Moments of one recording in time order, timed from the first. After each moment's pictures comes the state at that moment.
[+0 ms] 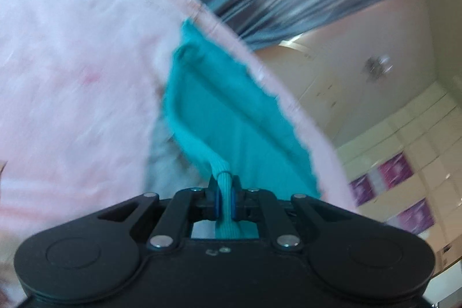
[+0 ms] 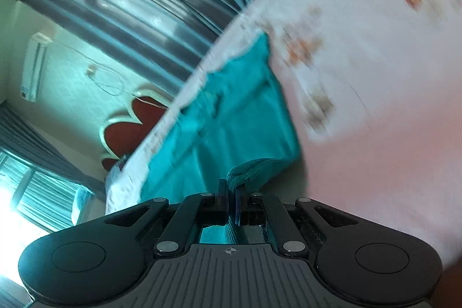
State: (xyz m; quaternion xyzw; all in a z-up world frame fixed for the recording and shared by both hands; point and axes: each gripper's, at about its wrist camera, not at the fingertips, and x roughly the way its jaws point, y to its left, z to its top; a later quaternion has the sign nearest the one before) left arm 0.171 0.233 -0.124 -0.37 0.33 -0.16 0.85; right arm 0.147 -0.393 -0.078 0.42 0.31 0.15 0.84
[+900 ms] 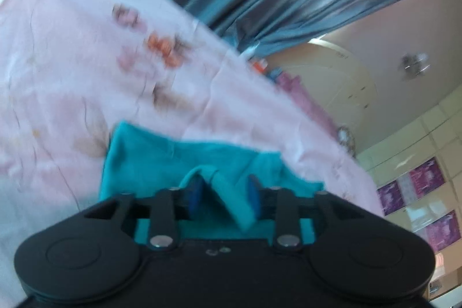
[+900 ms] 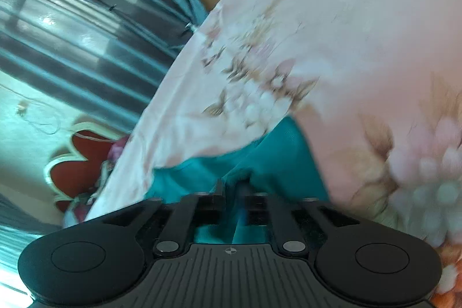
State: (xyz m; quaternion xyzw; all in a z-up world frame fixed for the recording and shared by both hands) left arm 0.523 0.214 -0.121 -0.33 0.37 -0.13 0.86; right arm 0.490 -0.396 -0.112 0.43 0.35 0.02 0.83
